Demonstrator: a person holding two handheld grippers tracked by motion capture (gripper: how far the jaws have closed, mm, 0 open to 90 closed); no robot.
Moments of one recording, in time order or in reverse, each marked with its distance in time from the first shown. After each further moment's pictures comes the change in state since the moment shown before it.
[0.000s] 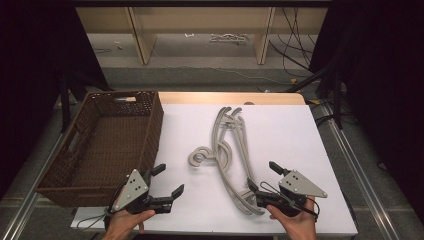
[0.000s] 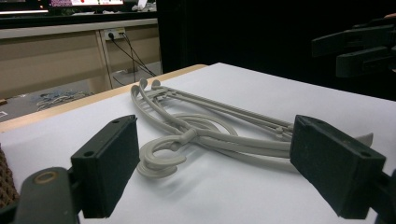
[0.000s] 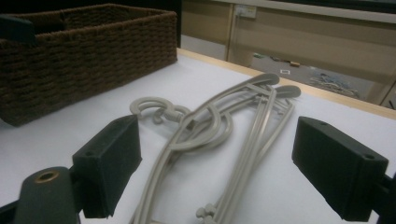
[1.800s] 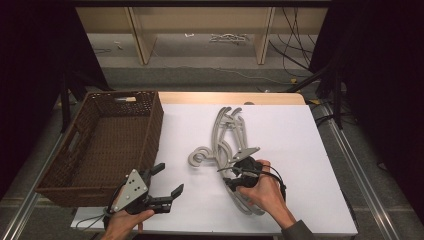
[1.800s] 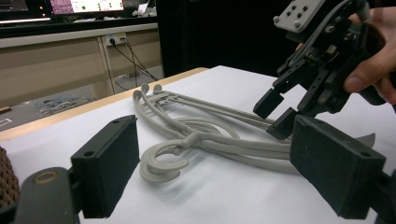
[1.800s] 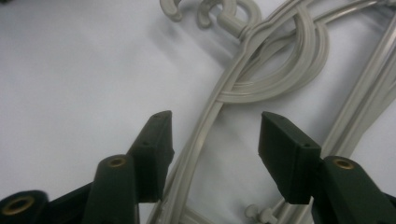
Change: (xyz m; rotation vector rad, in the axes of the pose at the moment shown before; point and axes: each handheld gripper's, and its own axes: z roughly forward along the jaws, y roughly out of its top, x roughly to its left) left arm 0.001 0.003 -0.002 -0.012 0.005 0.034; right arm 0.018 0.027 0.106 0.617 0.171 -0.122
